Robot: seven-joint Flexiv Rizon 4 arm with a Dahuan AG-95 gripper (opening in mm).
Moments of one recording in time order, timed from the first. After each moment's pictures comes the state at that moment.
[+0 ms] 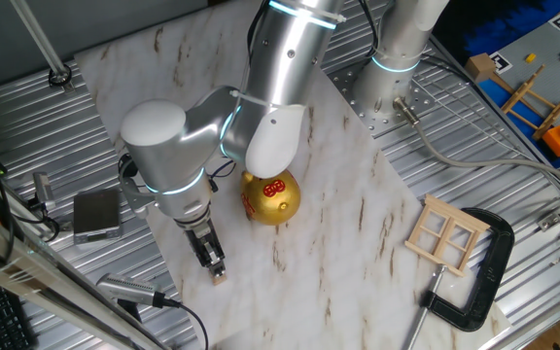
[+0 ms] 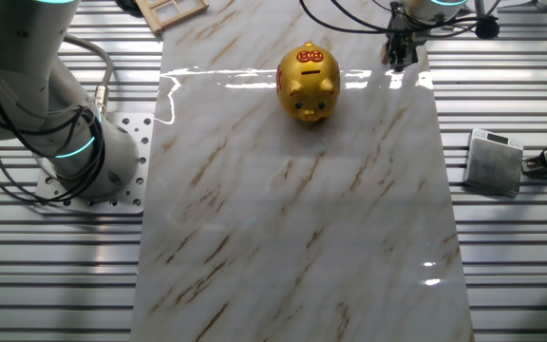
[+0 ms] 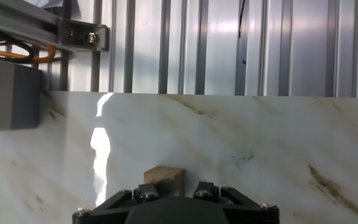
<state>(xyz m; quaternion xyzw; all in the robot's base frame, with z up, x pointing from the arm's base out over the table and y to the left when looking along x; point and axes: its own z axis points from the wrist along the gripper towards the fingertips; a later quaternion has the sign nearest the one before) 0.614 0.243 0.030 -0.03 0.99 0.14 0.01</state>
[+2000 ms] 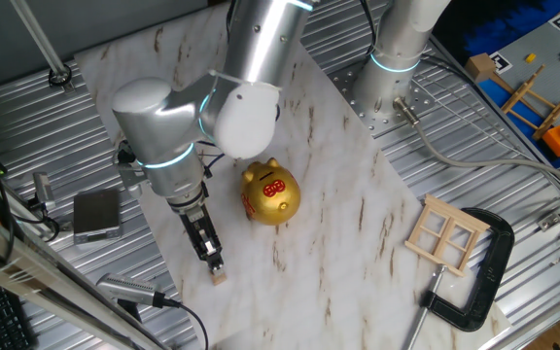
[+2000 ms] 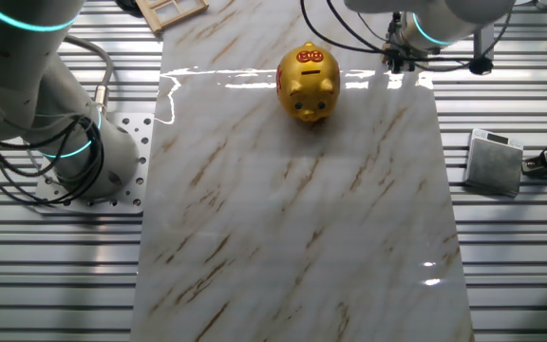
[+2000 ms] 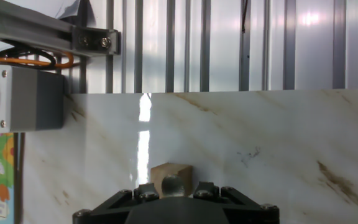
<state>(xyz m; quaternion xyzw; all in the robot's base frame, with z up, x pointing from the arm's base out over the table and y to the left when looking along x) 0.611 0.244 0.036 -0.01 0.97 0.24 0.01</state>
